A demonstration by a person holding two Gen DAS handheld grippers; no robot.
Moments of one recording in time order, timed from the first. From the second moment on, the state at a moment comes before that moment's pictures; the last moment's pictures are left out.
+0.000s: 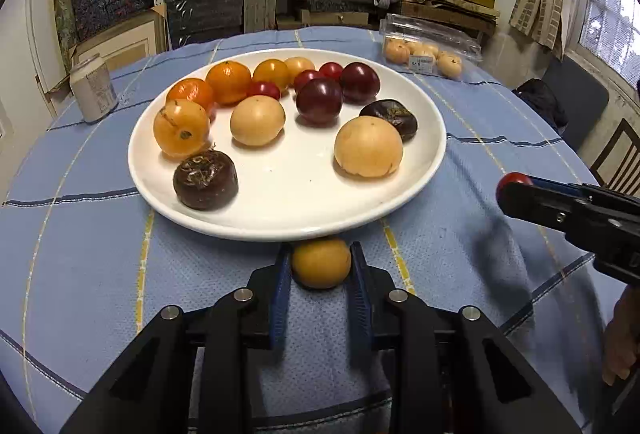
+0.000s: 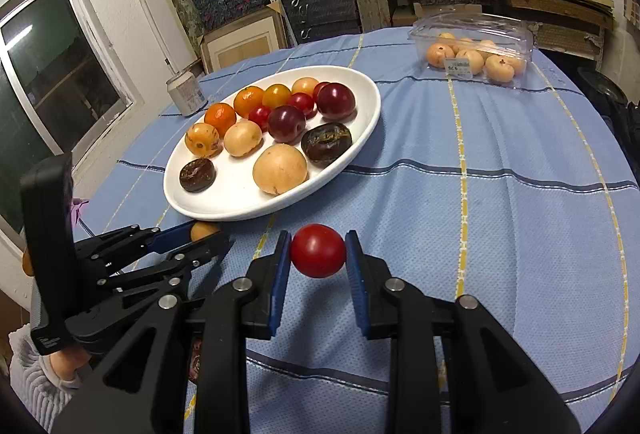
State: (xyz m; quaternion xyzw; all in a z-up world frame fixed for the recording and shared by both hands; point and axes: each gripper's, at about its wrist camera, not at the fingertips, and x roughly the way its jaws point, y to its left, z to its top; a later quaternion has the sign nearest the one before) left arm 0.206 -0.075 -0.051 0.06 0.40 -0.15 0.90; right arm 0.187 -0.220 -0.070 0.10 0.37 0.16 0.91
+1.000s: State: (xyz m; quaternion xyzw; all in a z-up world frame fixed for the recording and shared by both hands) left arm 0.277 -0.001 -0.012 -0.05 0.38 -0.11 0.92; right arm 0.266 -0.136 -0.040 0.13 0.38 0.24 0.88
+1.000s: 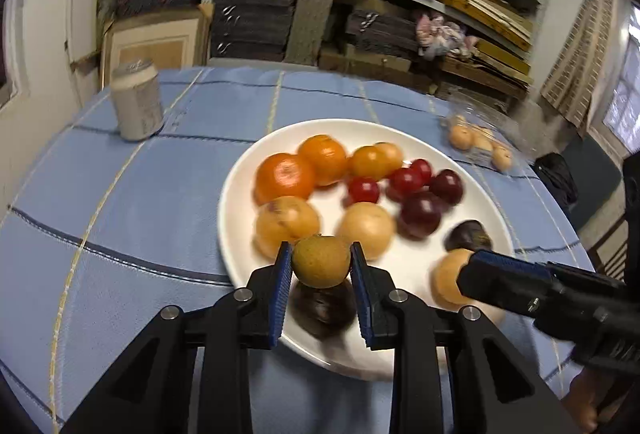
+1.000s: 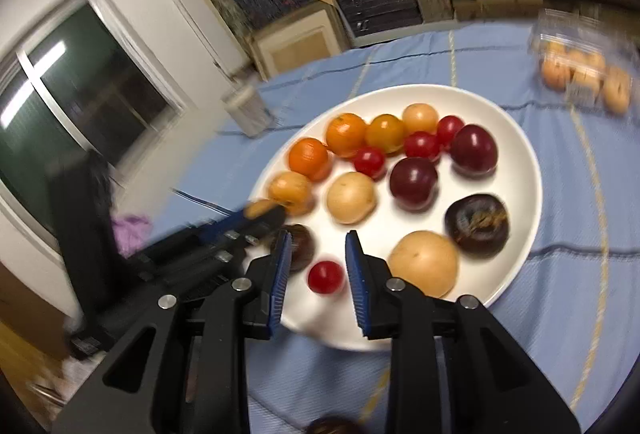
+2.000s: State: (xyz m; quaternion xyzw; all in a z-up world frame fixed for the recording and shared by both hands) left arm 0.027 0.005 0.003 0.06 0.23 -0.16 0.96; right arm 0.115 -0.258 -0.072 0.29 0.31 0.14 0.89
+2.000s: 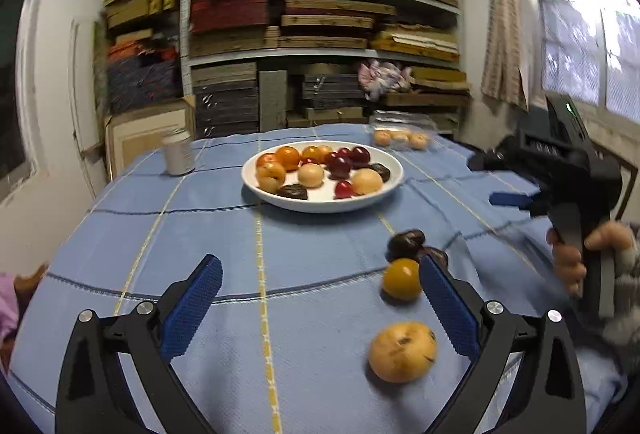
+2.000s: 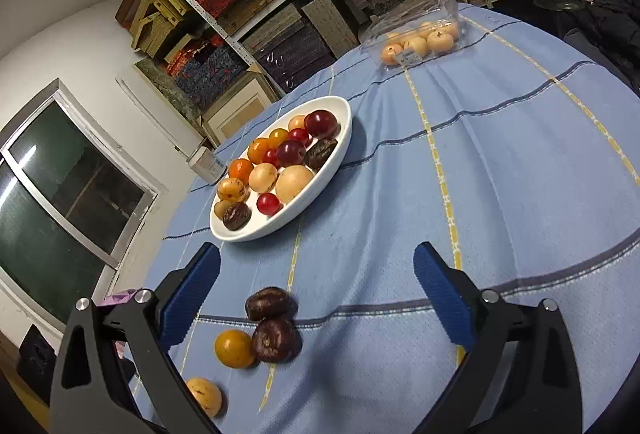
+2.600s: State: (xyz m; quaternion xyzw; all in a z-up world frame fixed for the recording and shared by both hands) left arm 0.043 -0.041 -0.034 0.15 0.35 -0.19 0.91; right arm 0.108 -0.255 -0.068 0.29 0.31 0.14 0.90
